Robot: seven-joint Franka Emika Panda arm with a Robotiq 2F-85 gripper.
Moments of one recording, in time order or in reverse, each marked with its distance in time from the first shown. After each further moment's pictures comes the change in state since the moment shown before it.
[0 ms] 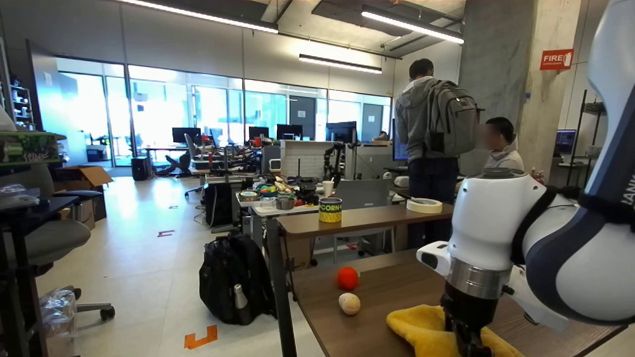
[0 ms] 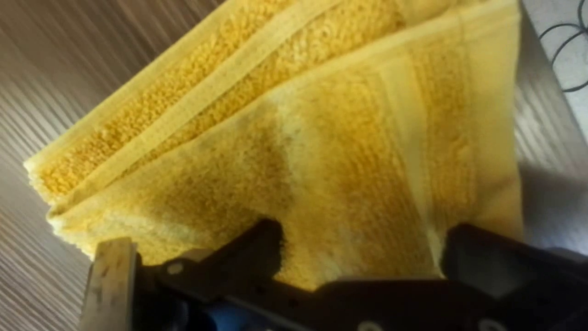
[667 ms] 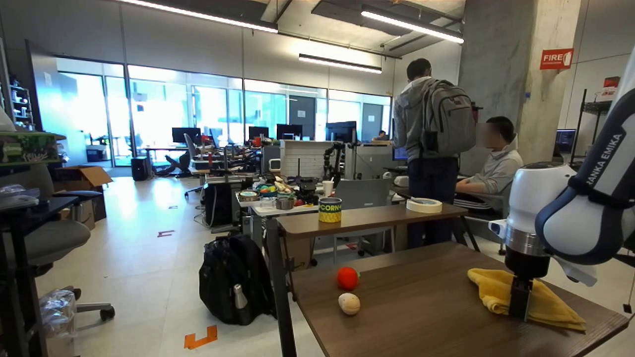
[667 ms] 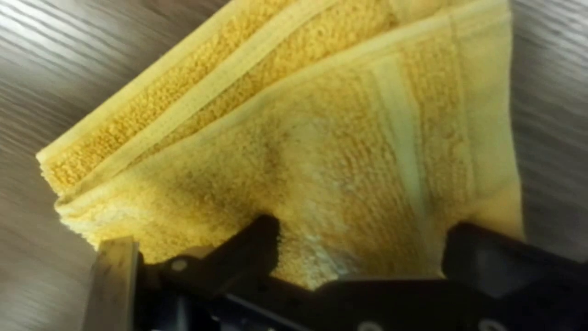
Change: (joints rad) arm -0.331 0.041 -0.077 0.117 0.139 -0.085 0.021
